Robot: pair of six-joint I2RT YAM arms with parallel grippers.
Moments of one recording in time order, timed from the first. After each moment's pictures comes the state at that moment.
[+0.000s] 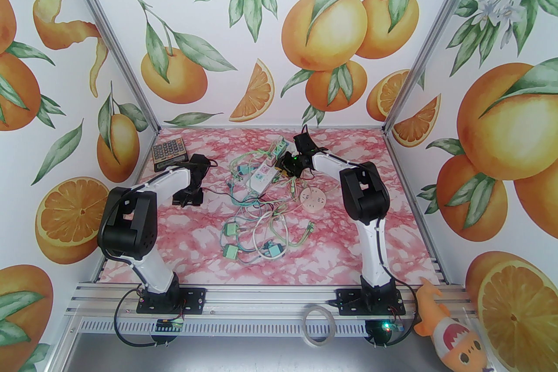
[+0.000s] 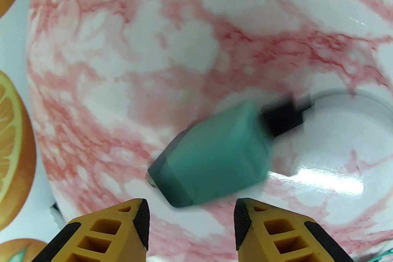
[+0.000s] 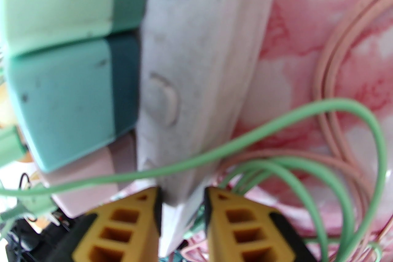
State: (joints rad) left arm -0.16 1.75 1.11 -0.88 -0.40 -0.28; right arm 0.36 2.25 1.63 -0.37 -0.49 0.89
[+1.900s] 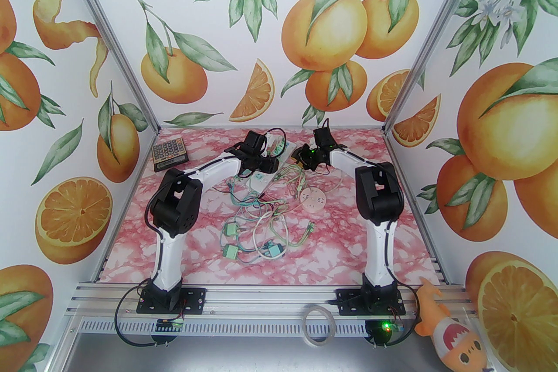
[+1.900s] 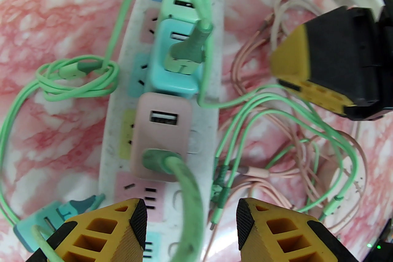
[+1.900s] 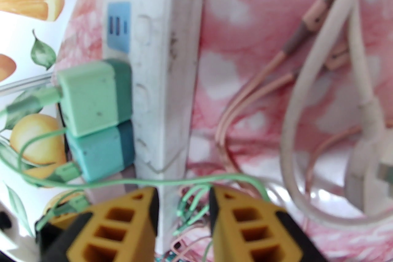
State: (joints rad) left arm -0.53 2.12 1.64 -0.39 0.11 -0.20; right arm 0.22 2.17 1.58 -0.32 -0.49 0.89
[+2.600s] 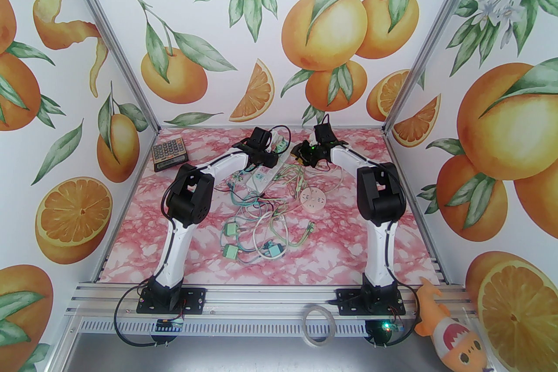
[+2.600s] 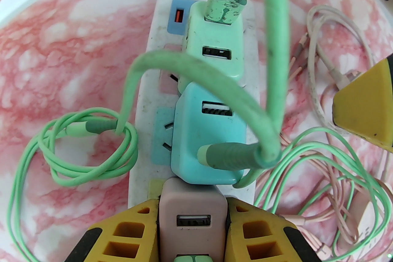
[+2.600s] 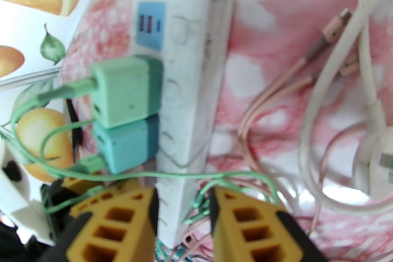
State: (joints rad) left arm -0.53 2.28 1.82 -0.41 0.07 -0.13; right arm 0.22 2.17 1.63 -0.36 -0.53 0.87
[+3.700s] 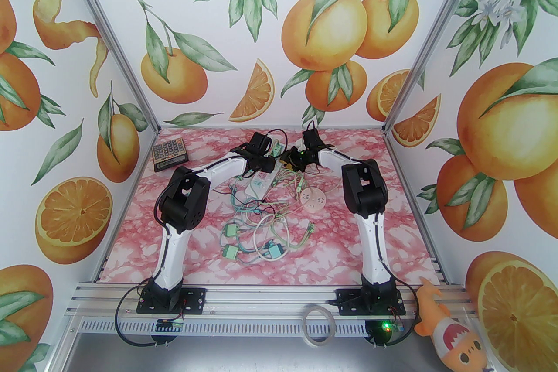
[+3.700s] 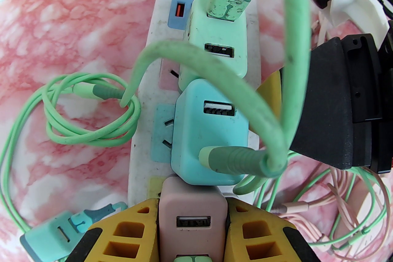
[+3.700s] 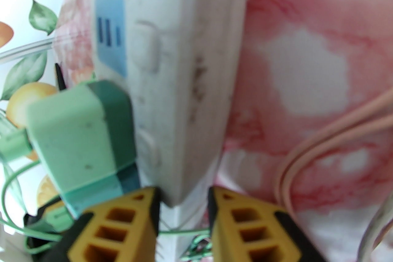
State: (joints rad) left arm -0.55 2.18 1.68 -0.41 0.00 -0.24; right arm 0.28 2.35 1.74 -0.35 -0.62 0.84
